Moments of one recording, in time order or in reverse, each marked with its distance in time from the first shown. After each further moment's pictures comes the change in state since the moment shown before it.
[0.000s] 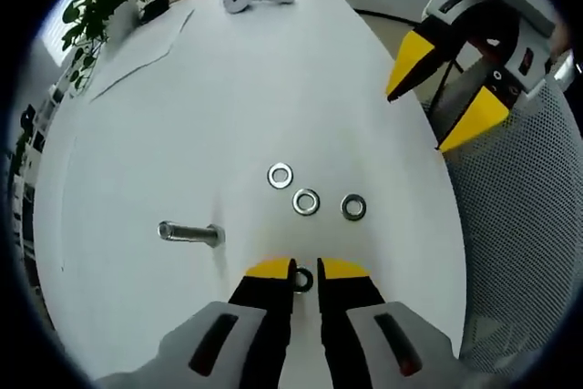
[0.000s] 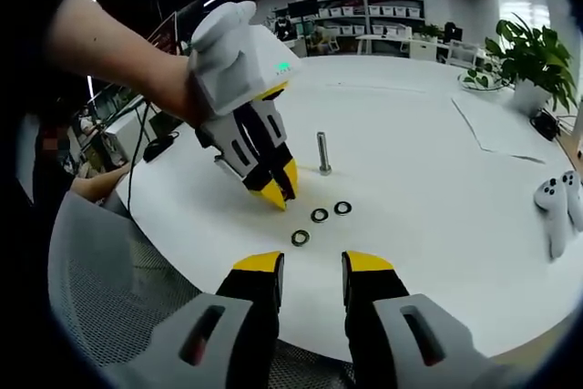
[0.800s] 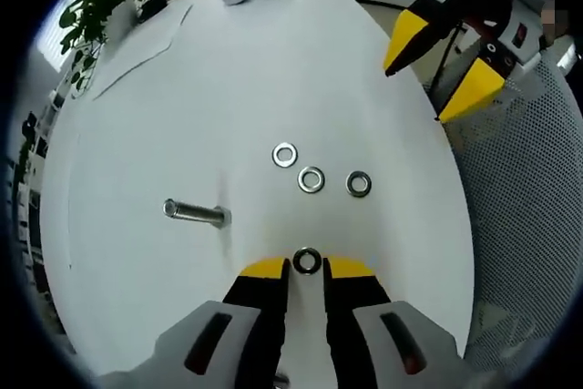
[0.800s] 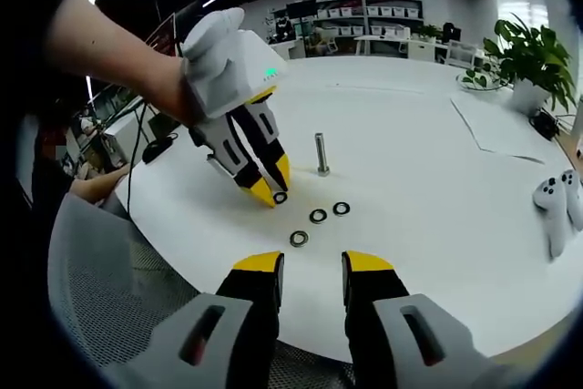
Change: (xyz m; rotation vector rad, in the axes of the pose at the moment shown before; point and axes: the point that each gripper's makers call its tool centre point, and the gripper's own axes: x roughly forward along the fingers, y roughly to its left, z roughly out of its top) left arm -0.002 0.005 -0.011 0.046 0.069 0.035; right arm 0.000 -0.001 0.001 0.001 -0.003 -0.006
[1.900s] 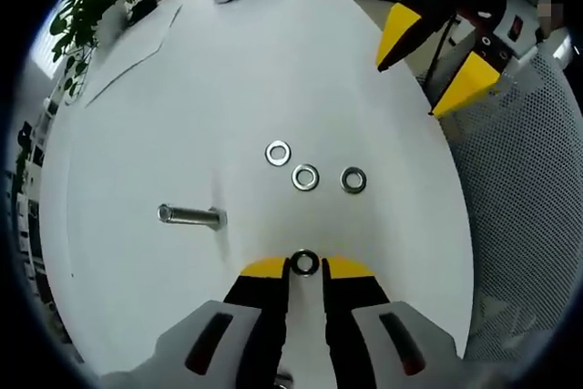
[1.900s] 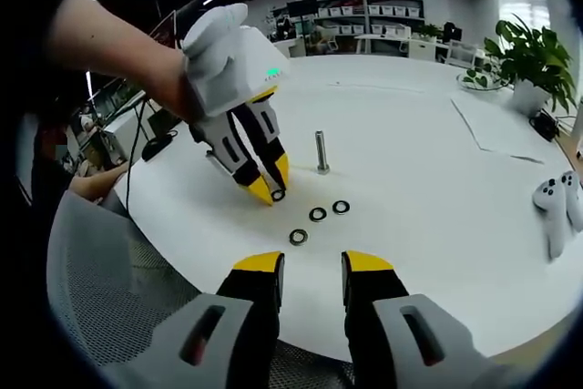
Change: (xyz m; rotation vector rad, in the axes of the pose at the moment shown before) left arm -0.001 -0.002 -0.002 0.040 0.017 -0.019; right arm 0.001 -0.001 -0.001 -0.006 0.006 -0.002
